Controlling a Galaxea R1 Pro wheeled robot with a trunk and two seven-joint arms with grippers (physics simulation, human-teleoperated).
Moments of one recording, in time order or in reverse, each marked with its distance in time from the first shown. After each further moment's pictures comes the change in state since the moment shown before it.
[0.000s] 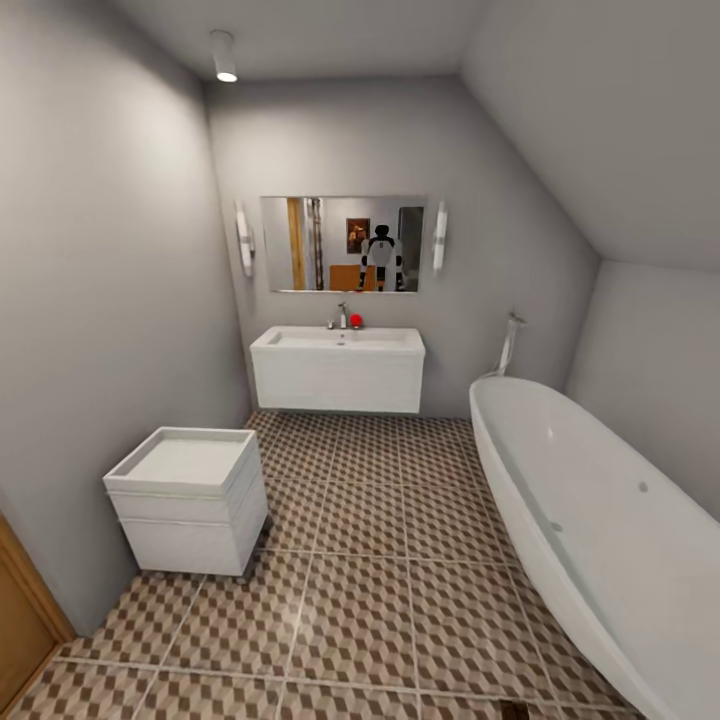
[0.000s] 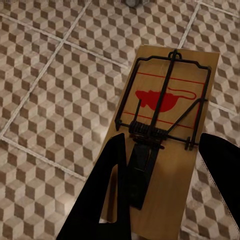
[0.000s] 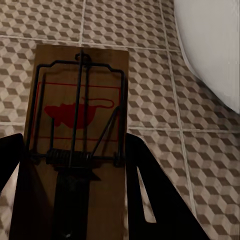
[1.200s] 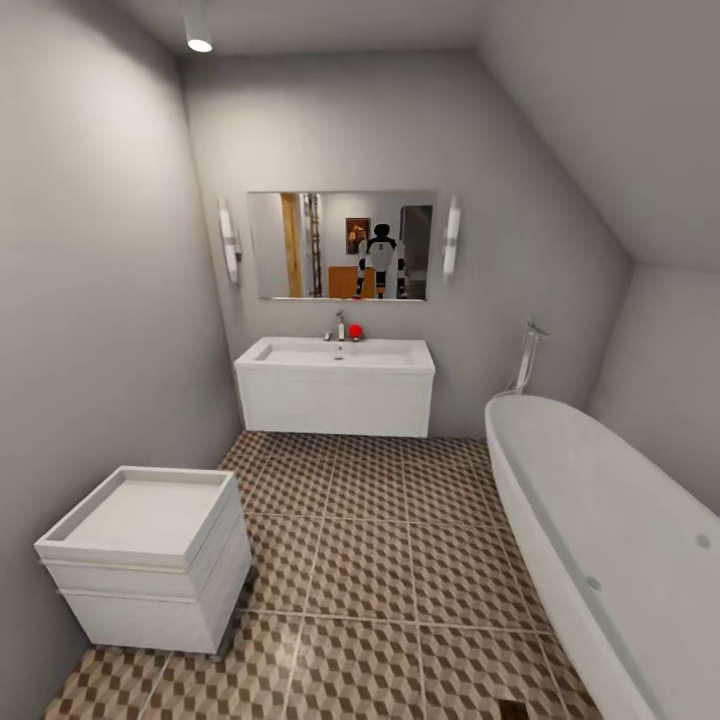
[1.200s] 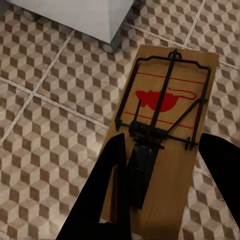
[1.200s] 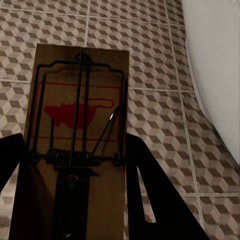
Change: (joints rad) left arm 0.000 -0.002 0.000 0.000 0.000 0.001 0.001; right arm 0.000 0.000 0.000 0.000 0.000 0.003 0.007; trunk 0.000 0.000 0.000
